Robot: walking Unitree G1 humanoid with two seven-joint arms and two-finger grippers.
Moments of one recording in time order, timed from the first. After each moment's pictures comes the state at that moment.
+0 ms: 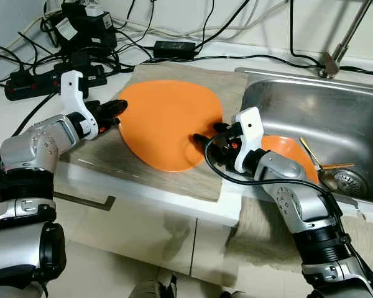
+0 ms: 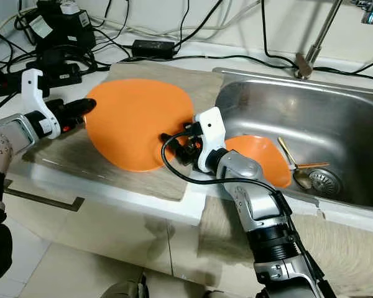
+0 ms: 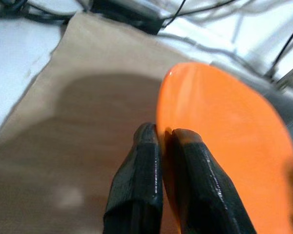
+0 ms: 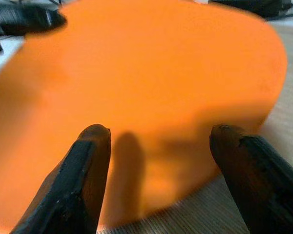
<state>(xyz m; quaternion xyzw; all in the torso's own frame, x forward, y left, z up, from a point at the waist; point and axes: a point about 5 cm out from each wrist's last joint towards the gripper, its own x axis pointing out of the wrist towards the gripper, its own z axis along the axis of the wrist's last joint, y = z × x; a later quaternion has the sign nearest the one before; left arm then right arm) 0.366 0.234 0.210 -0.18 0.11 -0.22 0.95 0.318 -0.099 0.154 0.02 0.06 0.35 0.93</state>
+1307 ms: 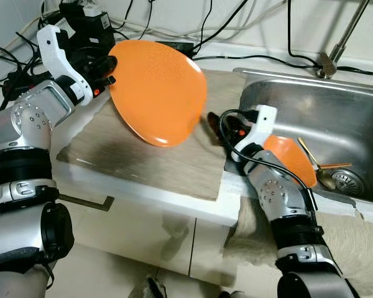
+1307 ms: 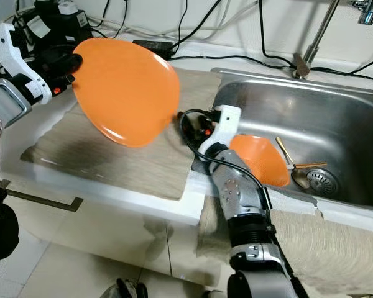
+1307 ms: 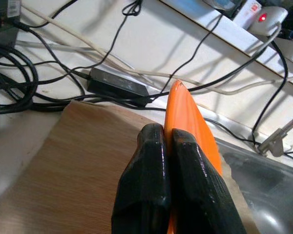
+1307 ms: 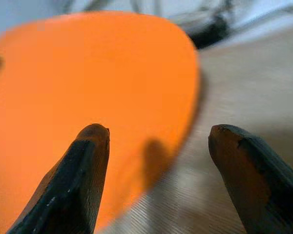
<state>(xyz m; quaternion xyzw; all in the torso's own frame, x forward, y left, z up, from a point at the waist) 0.375 0.227 0.264 -0.21 0.02 -0.19 0.96 0.342 -0.088 0.156 0.22 0.01 0.26 0.94</state>
